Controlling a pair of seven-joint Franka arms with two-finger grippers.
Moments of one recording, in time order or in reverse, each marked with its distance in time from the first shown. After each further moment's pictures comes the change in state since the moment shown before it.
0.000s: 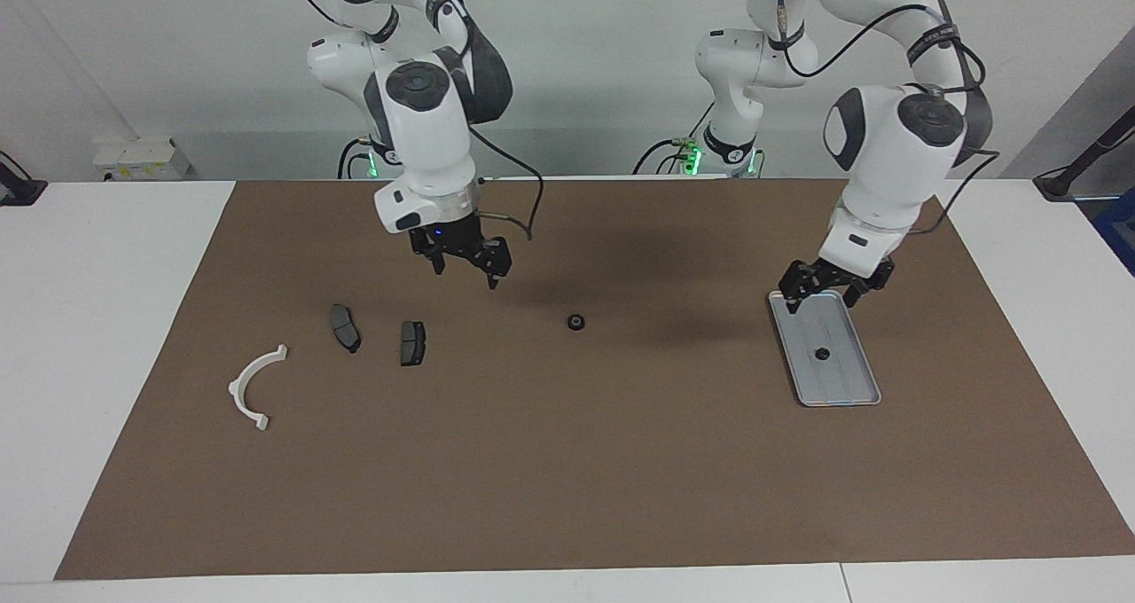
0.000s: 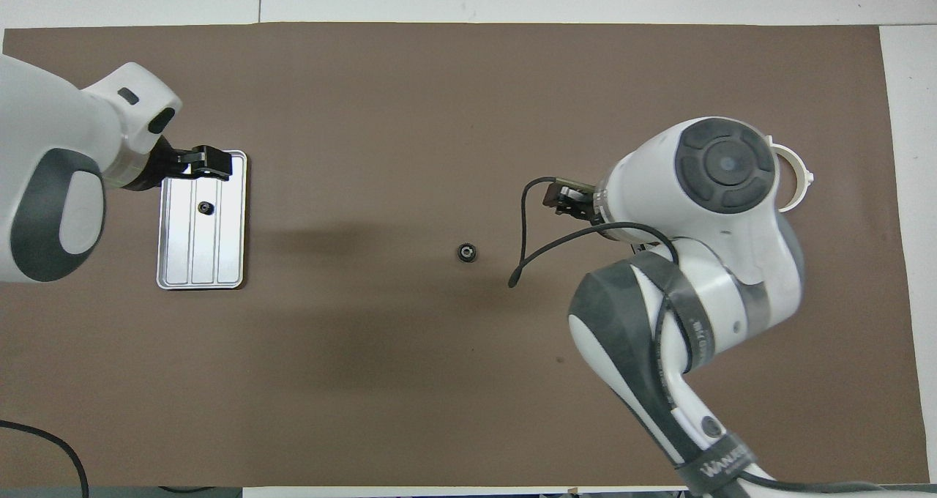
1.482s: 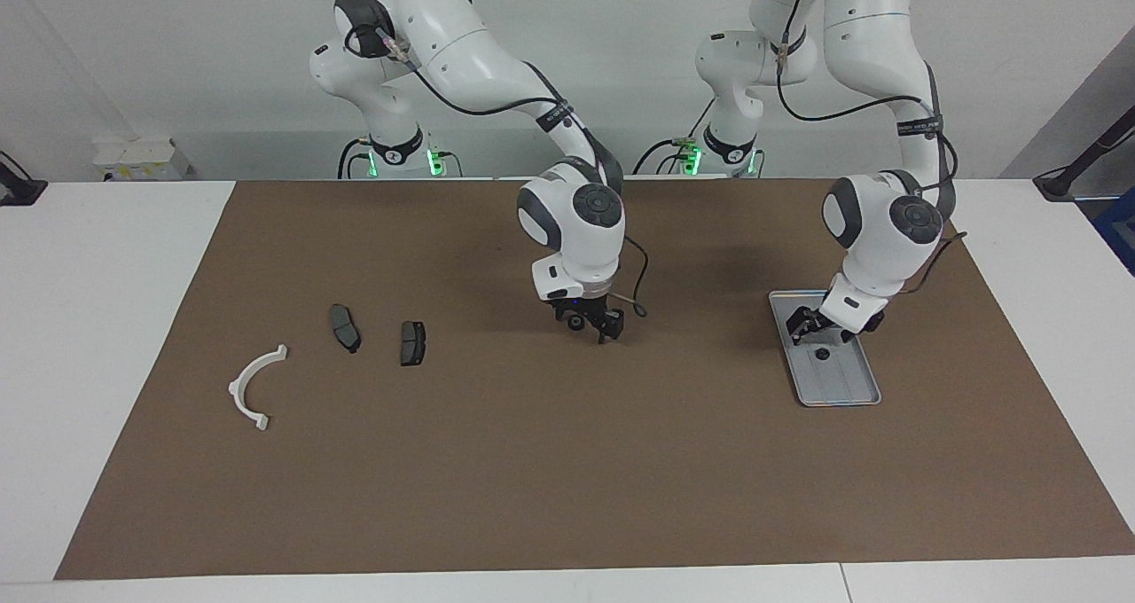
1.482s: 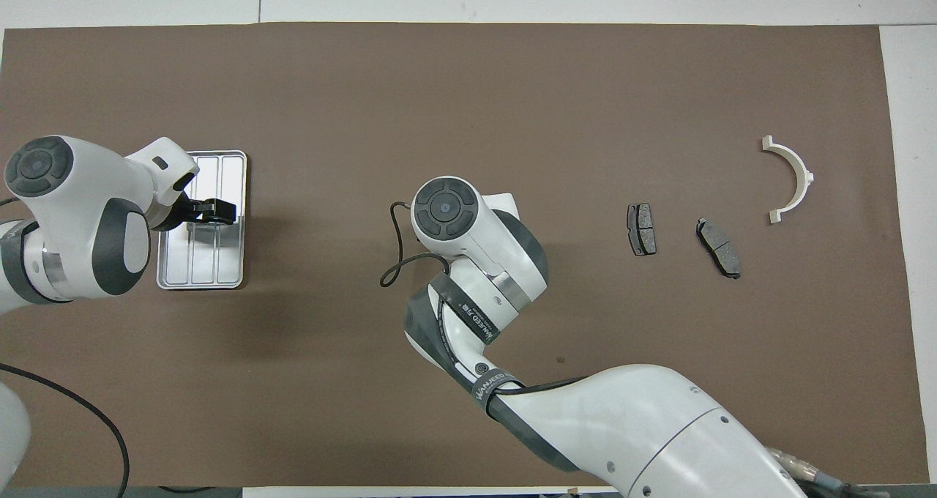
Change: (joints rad) left arm 0.075 0.146 -0.009 -0.232 -0.010 0.321 0.102; right arm 0.243 0.452 -0.012 0.228 -0.082 0.139 0.438
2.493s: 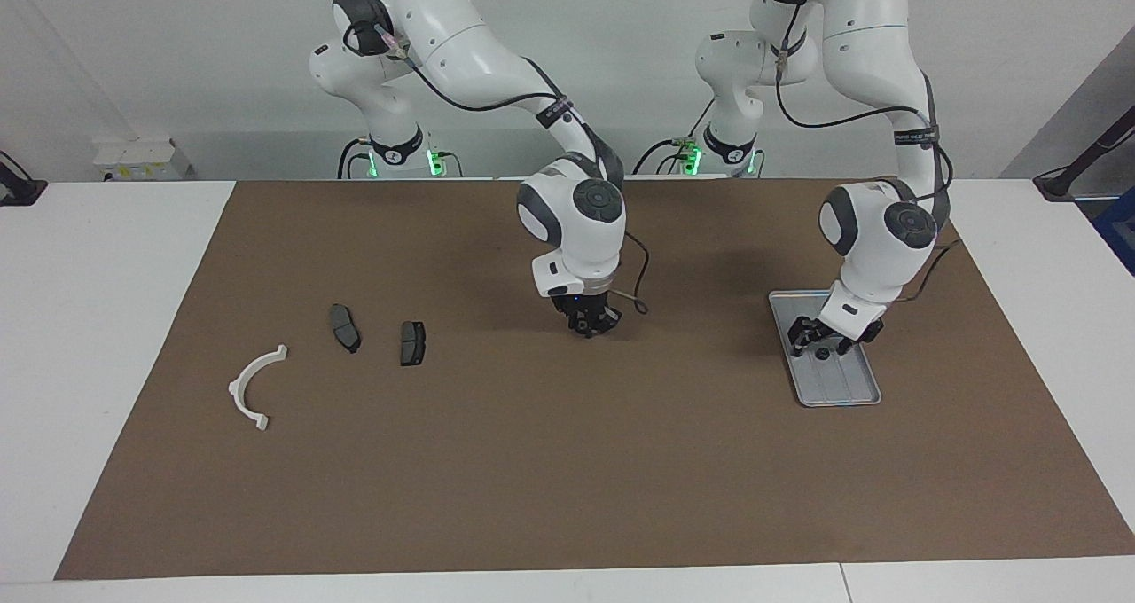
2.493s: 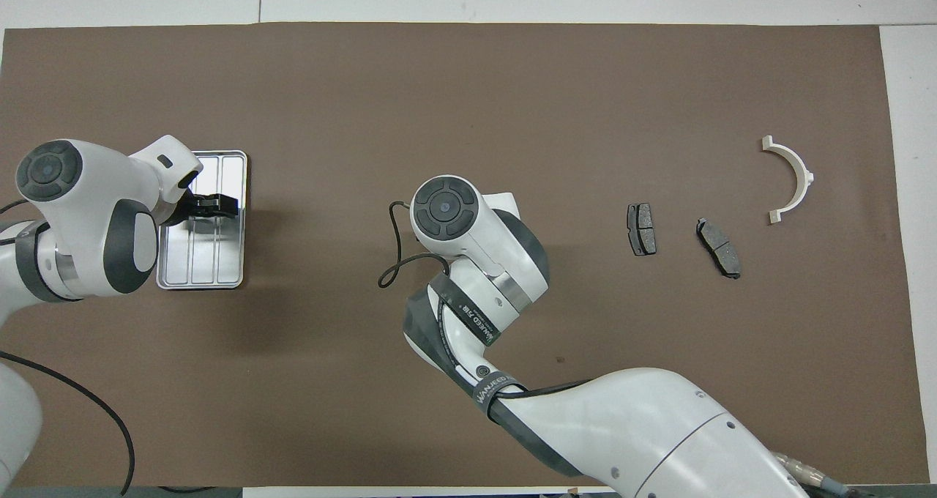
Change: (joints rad) left arm 0.003 0.031 -0.001 0.000 0.000 0.081 0.003; right arm -0.001 -0.014 0.001 0.002 0.001 -0.012 0.000
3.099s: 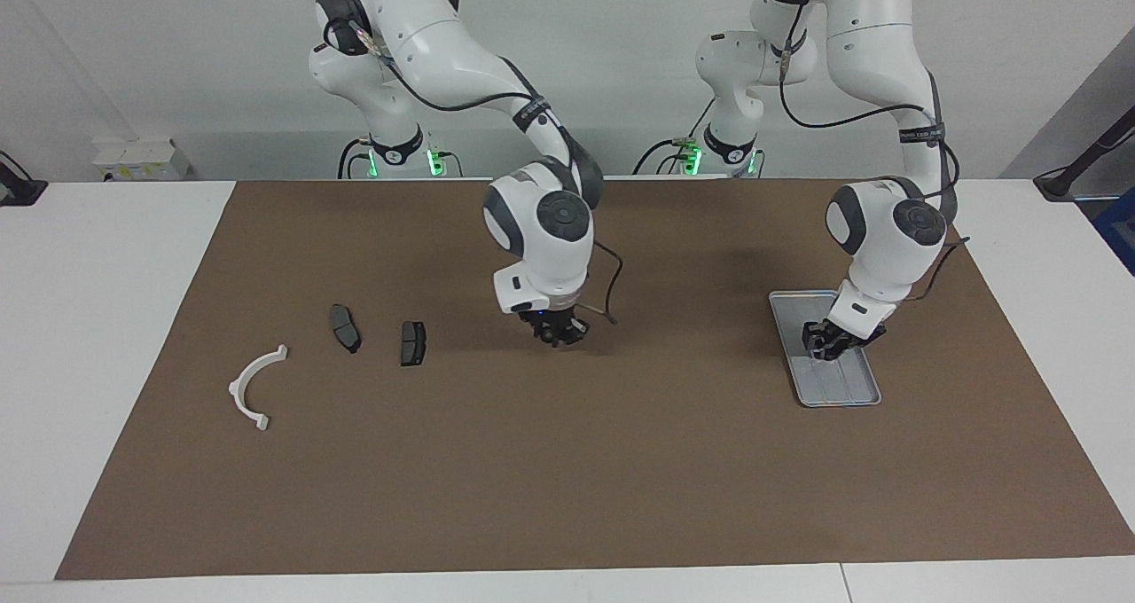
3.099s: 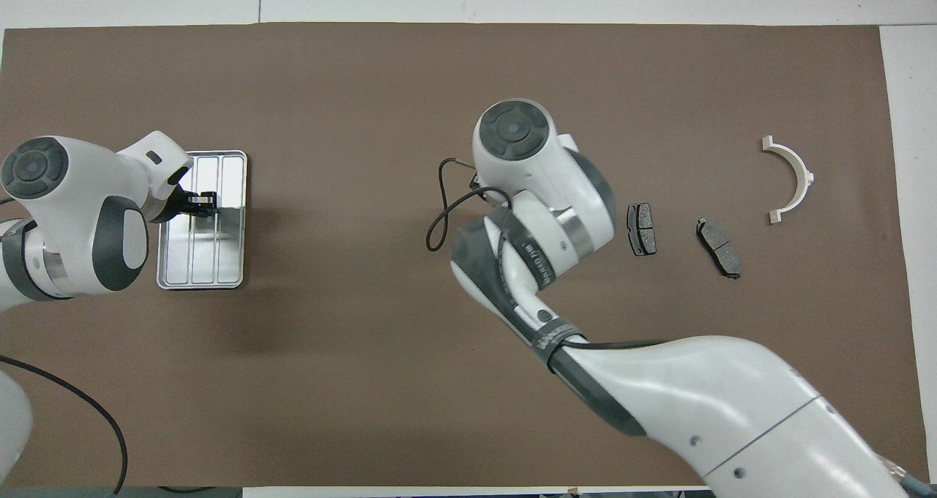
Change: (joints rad) left arm 0.006 -0.005 0.008 0.025 0.000 -0.024 0.008; right arm -0.172 -0.041 -0.007 0.129 0.006 -0.244 -0.307
